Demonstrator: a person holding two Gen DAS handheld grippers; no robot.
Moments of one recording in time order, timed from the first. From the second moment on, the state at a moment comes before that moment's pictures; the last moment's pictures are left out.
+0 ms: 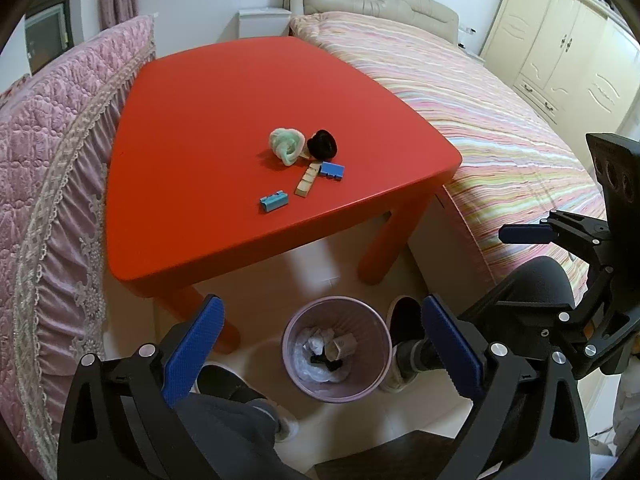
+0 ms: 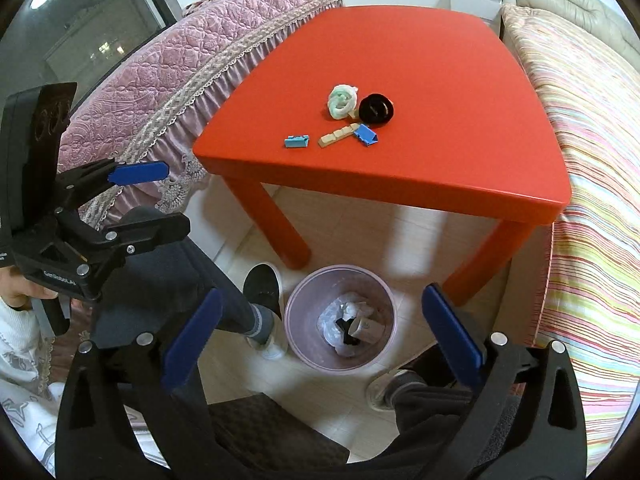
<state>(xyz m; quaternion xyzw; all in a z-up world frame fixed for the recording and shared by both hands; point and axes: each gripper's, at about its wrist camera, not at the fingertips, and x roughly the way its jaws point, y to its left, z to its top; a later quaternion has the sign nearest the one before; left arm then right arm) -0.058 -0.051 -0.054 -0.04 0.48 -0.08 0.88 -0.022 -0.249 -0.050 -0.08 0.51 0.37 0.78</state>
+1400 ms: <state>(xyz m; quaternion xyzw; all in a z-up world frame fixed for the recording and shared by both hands) 0.044 -0.025 -0.046 0.04 0.51 -0.12 0.85 0.138 -0.185 -0.016 -0.11 0.52 0.35 0.77</state>
